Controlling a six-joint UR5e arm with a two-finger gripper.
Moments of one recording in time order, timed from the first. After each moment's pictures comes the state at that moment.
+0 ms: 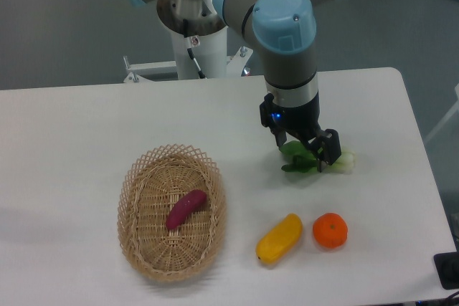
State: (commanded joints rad) arm 2.48 -1.82 -1.53 -1.08 1.66 1.29
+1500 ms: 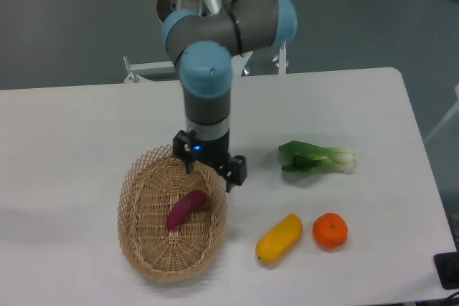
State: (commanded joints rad) arm 2.24 -1.87 -1.81 -0.89 1.49 0.74
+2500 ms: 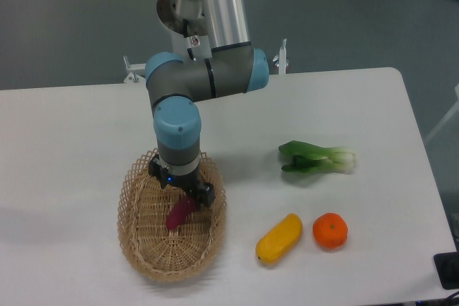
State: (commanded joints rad) arm 2.20 -2.02 -1.80 -0.81 1.50 0.75
